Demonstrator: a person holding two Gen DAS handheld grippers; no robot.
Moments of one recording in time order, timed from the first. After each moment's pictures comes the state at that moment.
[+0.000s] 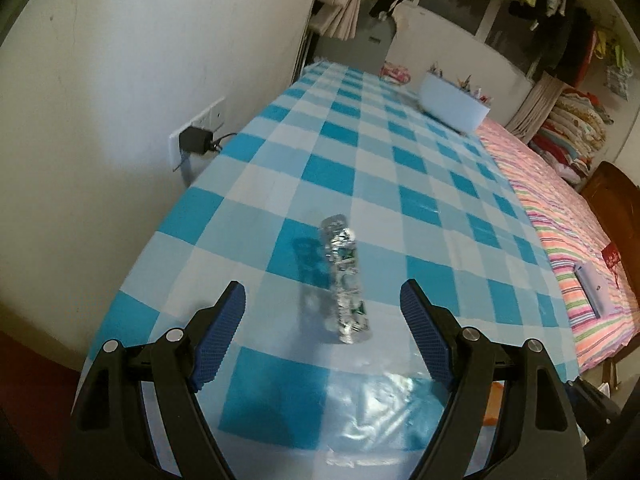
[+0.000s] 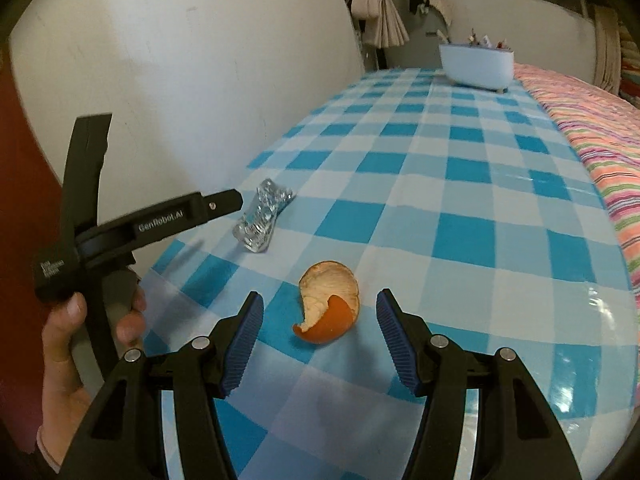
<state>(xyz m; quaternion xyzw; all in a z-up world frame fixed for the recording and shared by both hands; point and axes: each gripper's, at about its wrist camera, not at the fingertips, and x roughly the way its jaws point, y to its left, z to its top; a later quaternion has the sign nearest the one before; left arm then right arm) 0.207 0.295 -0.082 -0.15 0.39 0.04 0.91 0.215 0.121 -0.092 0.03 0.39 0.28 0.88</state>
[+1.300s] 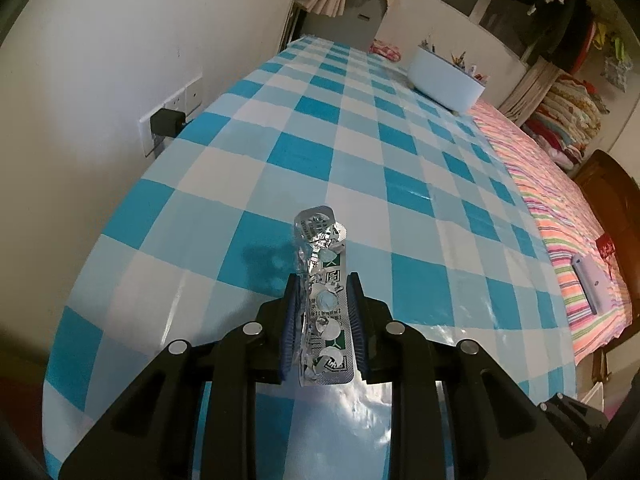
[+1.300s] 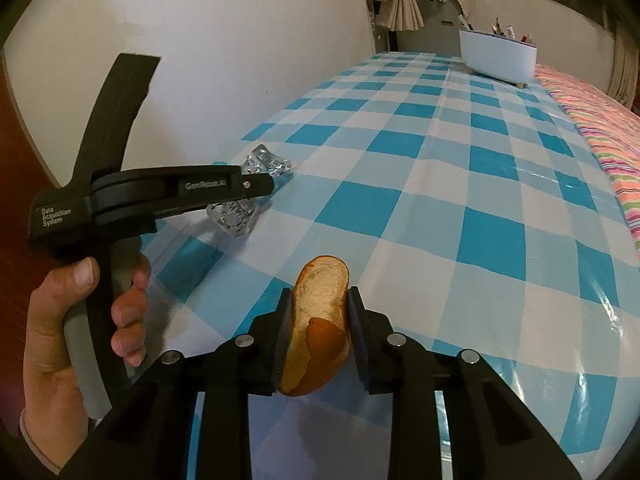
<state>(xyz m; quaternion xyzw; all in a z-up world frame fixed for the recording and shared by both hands) 0.240 0.277 -0.087 -0.16 0.42 0.01 0.89 0.235 0.142 -0.111 -0.01 0.41 0.28 0.87</state>
